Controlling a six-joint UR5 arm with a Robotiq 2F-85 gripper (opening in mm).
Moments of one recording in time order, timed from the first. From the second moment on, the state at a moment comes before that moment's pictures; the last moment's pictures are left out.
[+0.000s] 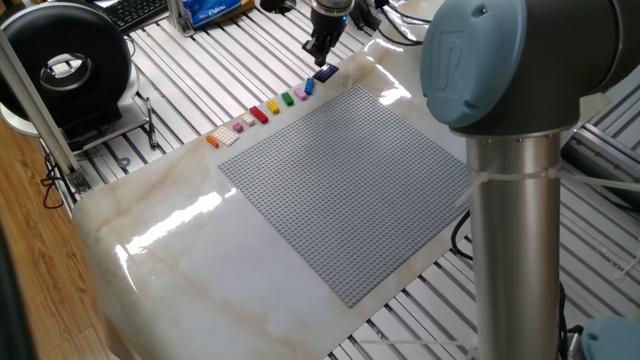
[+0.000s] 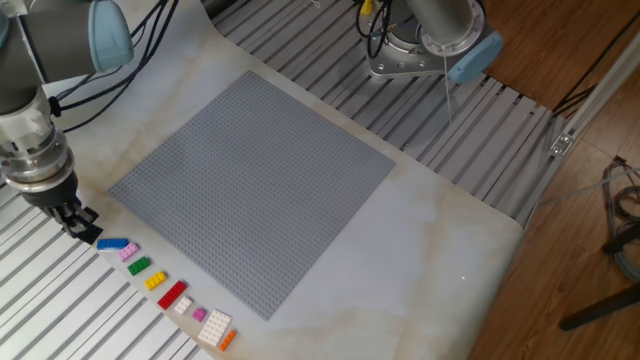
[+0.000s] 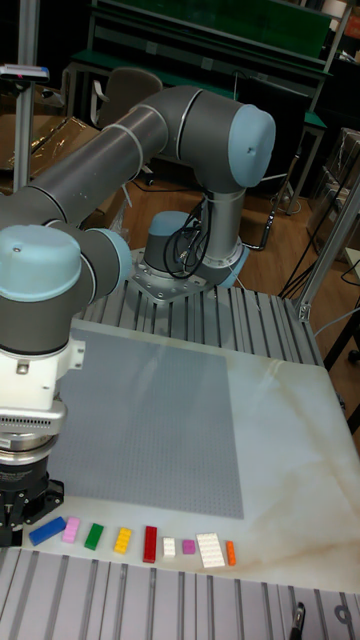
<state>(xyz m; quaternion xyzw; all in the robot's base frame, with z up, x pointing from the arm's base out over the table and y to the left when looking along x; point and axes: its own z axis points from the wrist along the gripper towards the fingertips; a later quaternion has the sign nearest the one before) 0.779 -0.168 0.025 -0.08 0.99 -0.01 0.09</state>
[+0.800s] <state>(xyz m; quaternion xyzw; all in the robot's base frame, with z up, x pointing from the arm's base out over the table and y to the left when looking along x) 0.806 -0.154 0.019 -0.07 0.99 0.00 0.13</state>
